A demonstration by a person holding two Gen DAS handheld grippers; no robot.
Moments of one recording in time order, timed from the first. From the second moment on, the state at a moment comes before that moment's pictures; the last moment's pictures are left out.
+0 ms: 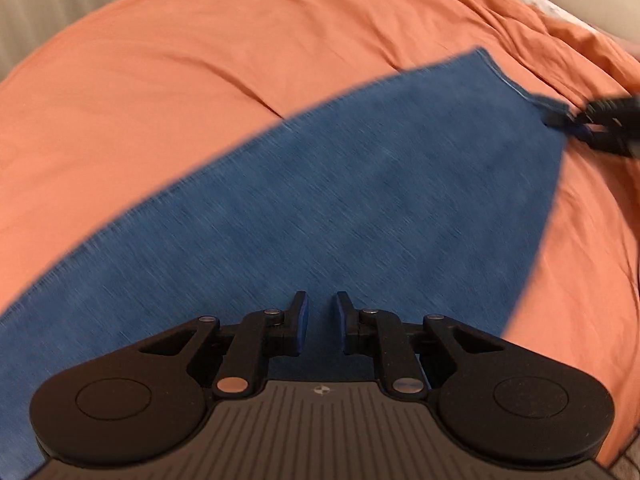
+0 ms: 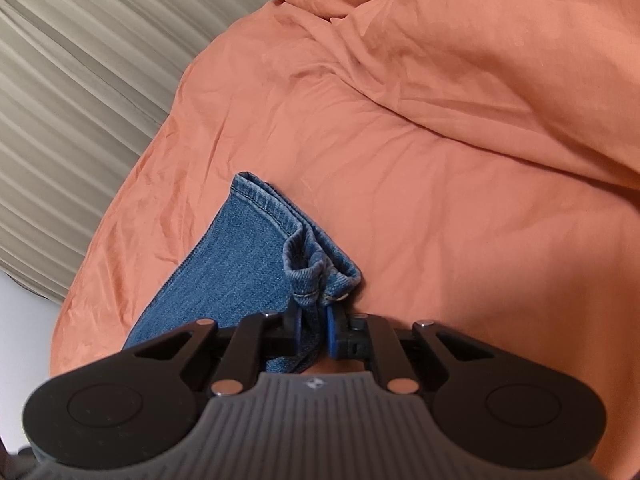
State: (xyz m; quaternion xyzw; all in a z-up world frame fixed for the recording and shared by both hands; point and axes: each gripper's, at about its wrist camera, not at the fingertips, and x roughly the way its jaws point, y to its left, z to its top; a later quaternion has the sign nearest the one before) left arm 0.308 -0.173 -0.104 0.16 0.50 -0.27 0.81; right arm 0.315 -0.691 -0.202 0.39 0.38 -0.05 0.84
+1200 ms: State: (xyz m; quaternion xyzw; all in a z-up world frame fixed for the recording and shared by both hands) left arm 0.183 0.060 -0.012 -0.05 0.44 -0.22 0.87; right arm 0.312 -0.370 0.105 0.08 0.26 0.16 0.95
